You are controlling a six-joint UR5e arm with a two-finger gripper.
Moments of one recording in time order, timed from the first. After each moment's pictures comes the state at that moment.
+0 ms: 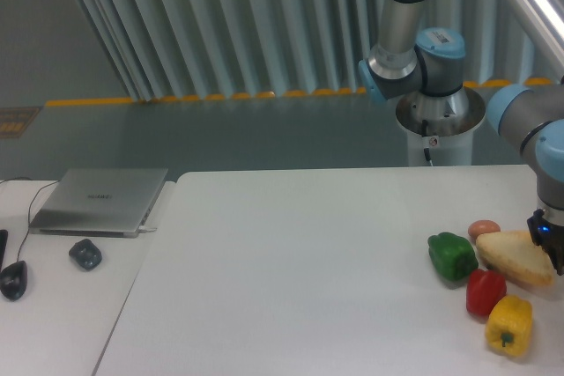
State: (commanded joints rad) arm 2.54 -2.00 -1.47 -1.25 1.66 1.38
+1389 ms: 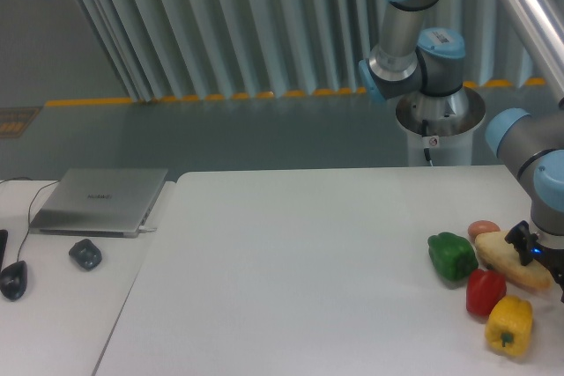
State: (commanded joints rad) arm 2.54 -2.06 -1.53 -1.19 1.66 1.30
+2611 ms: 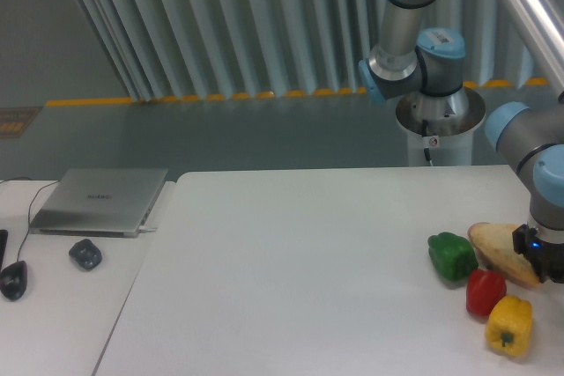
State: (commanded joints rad) arm 2.54 -2.03 -1.49 -1.29 1.66 1.29
